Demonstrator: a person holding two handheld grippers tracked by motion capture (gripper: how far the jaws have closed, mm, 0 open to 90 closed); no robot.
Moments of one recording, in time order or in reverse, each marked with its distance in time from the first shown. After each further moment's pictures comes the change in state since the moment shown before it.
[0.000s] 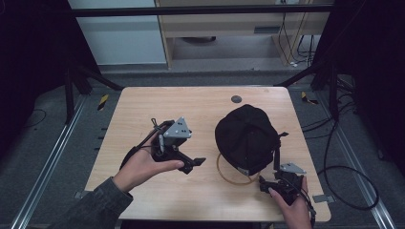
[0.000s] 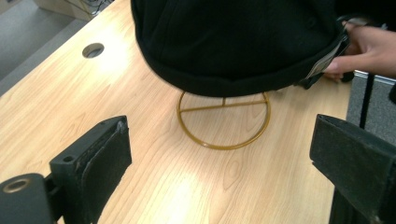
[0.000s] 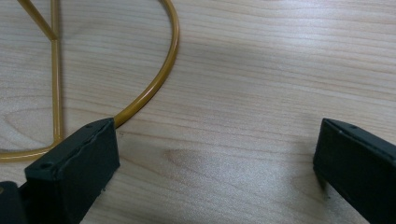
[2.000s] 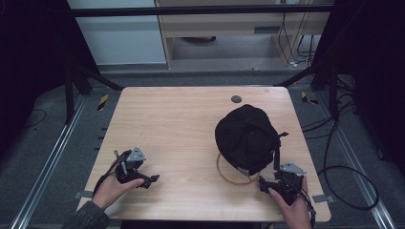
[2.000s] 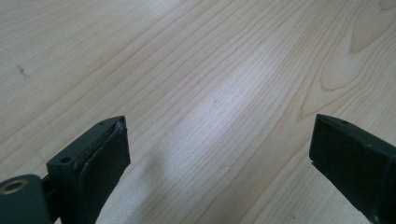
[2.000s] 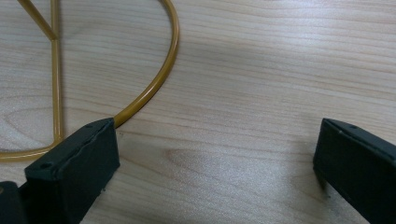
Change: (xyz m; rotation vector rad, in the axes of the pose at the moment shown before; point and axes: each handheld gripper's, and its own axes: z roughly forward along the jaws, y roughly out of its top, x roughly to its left) left arm 0.056 -0.205 0.016 0.168 0.162 -0.262; right arm 0.000 0.000 0.000 0.000 -0.001 0.001
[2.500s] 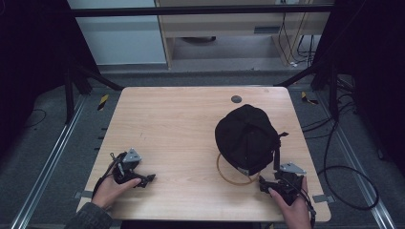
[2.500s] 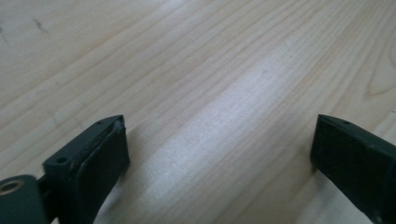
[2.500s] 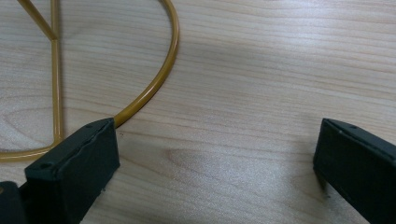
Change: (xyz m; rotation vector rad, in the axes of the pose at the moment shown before) left arm 0.019 -0.027 0.016 -0.045 0.042 -0.055; right arm 0.000 0.000 0.000 0.000 0.000 -0.001
